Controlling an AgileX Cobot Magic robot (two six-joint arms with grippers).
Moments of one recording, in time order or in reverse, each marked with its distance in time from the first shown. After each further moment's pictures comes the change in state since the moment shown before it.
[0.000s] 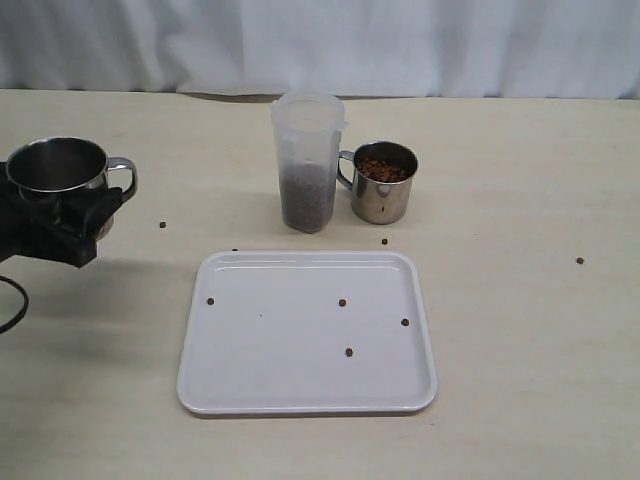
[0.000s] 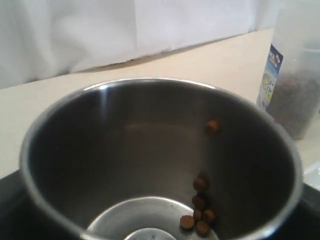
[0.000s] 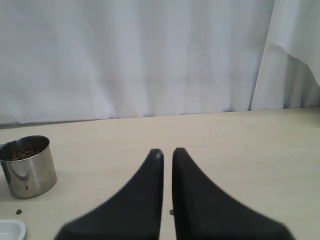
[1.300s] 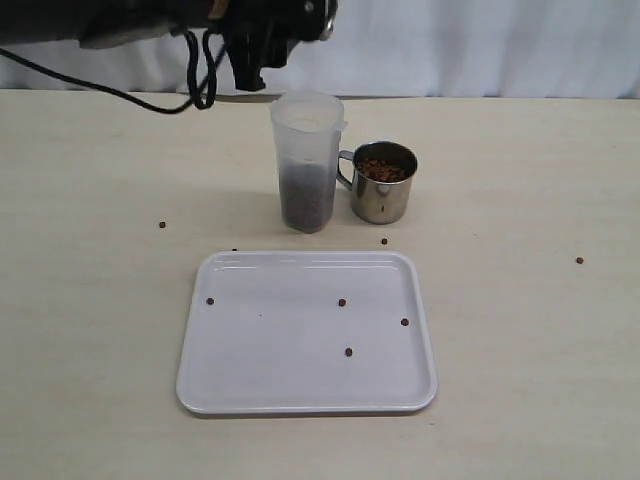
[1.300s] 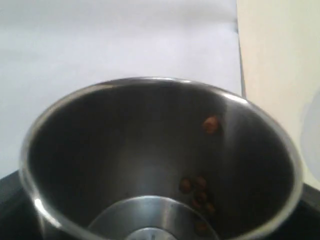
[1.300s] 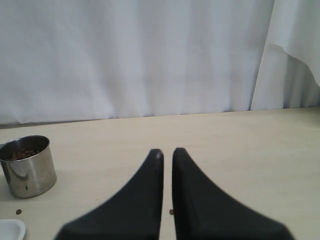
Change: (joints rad) left arm -0.660 0.104 -1.045 0.339 1.082 0.537; right arm 0.000 0.000 0.000 0.000 0.000 0.000
